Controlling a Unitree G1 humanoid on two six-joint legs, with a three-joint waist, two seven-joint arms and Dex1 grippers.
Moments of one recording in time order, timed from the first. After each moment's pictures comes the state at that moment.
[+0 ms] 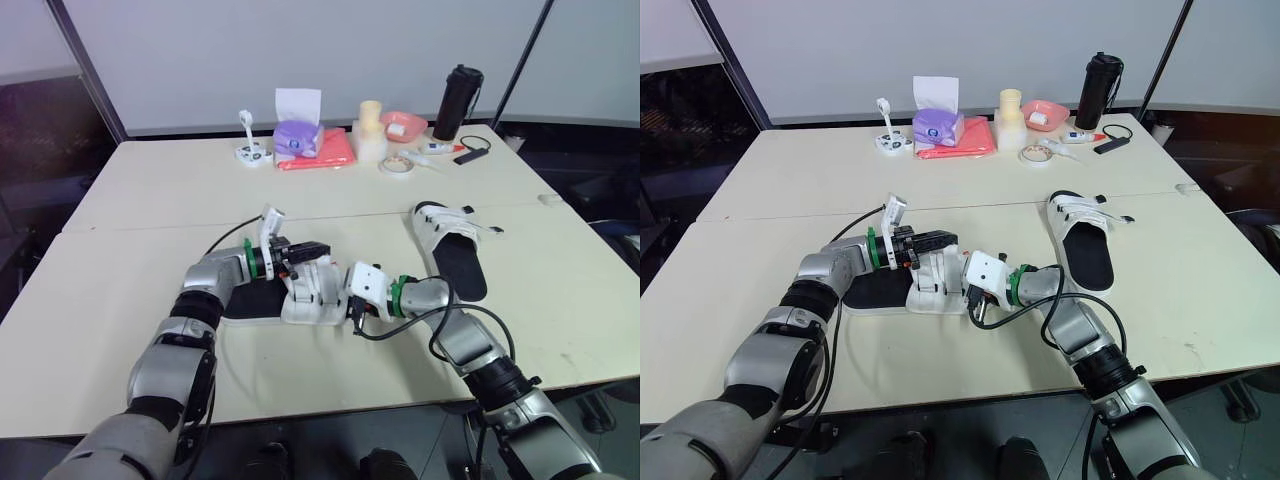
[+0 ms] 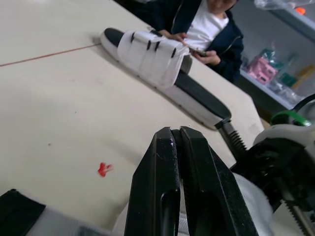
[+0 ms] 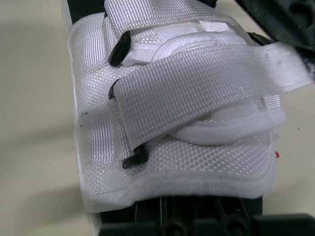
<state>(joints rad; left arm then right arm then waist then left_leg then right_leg) -0.94 0.26 0.01 0.91 -0.36 0.36 -1.15 -0.52 -0.42 0.35 0.12 -0.14 0.17 0.89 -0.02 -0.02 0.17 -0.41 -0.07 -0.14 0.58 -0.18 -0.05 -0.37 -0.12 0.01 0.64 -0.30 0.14</state>
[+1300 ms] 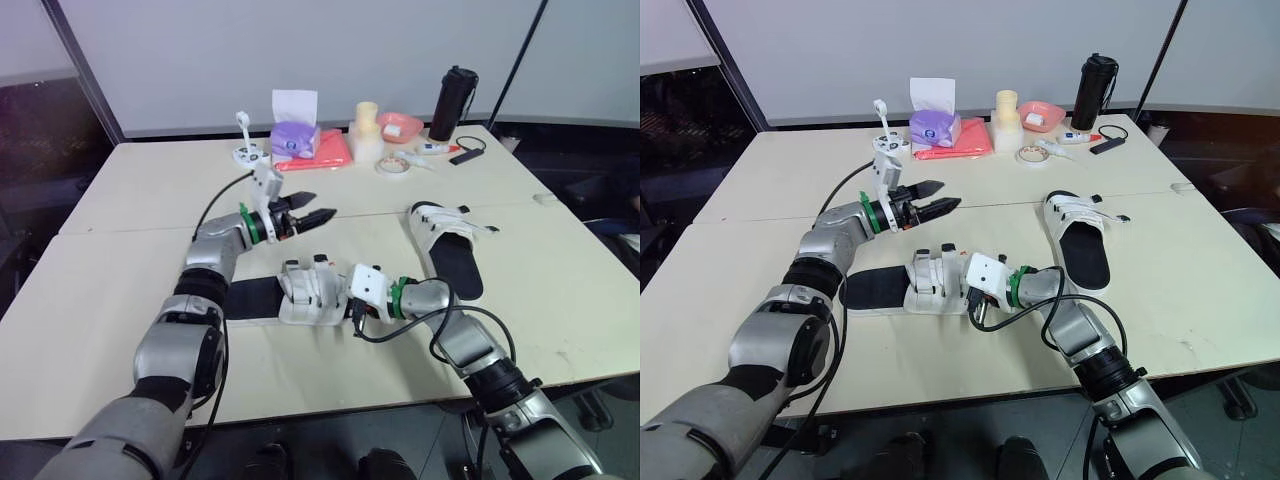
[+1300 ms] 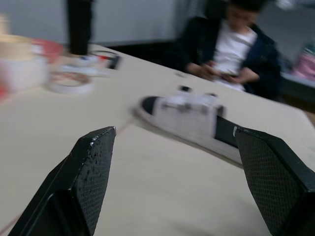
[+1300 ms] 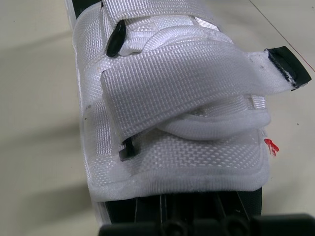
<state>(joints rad) -1.04 0.22 0.06 0.91 -0.26 0.12 -1.09 -0.52 -0.42 0.35 0.12 -0.14 0.16 0.89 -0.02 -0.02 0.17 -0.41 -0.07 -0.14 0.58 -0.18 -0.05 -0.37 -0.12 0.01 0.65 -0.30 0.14</state>
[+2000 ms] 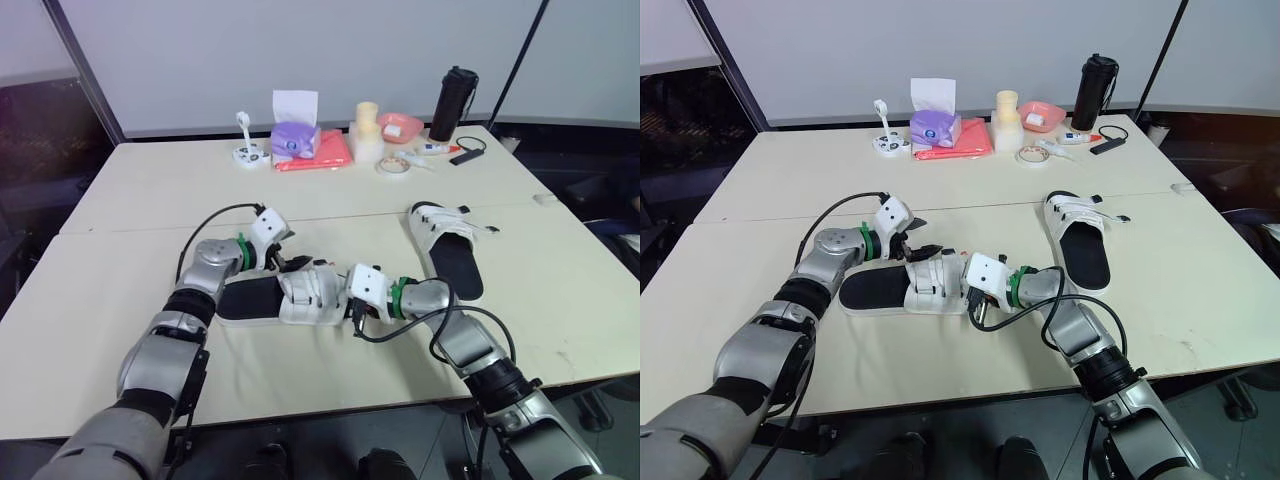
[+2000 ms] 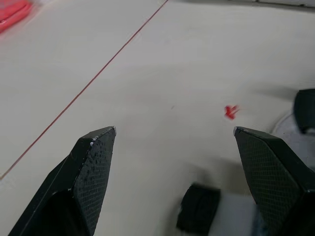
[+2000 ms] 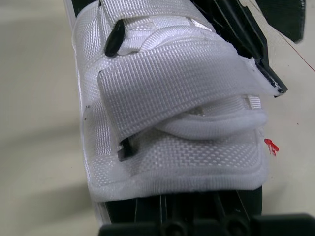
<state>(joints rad) -0.98 0.32 -0.08 1.06 0.01 -0.14 -0.90 -0.52 -0.42 0.35 0.12 -0.14 0.16 0.89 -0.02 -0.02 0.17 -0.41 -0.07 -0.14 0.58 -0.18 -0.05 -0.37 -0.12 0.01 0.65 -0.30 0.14</state>
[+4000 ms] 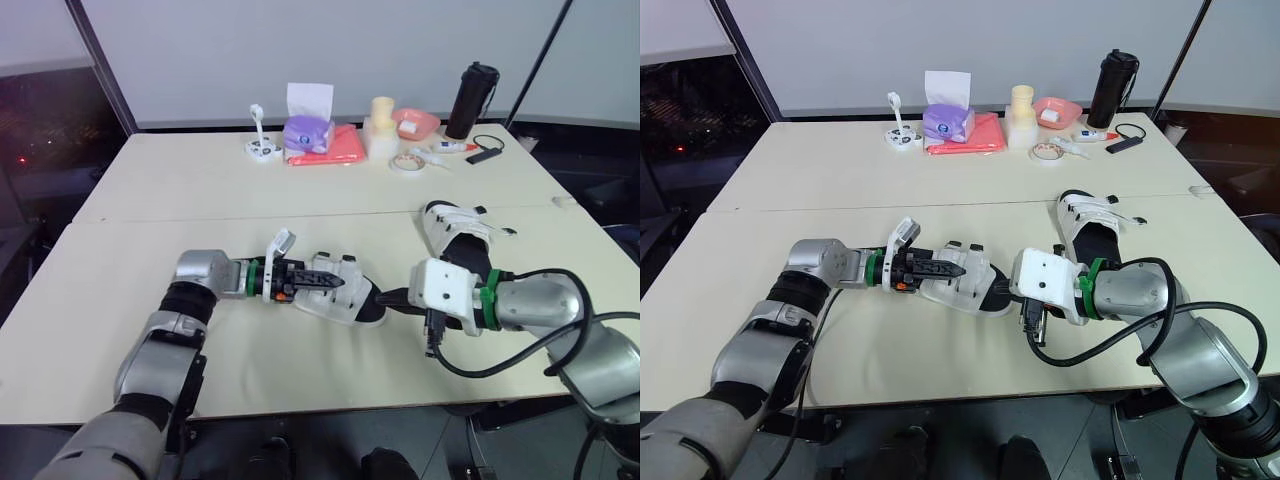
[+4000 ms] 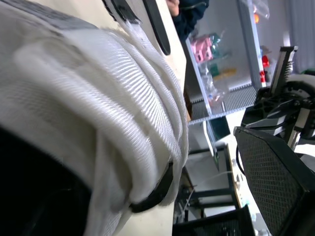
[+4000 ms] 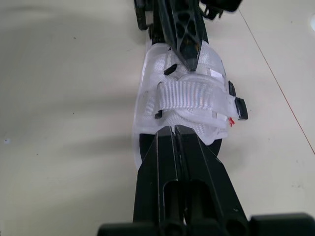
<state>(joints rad) -0.96 0.31 -0.10 0.76 -0.53 1.16 -1.23 -0.35 -0.89 0.11 -0.67 0.13 0.65 0.97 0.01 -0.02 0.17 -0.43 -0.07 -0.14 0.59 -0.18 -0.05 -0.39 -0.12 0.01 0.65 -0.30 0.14</state>
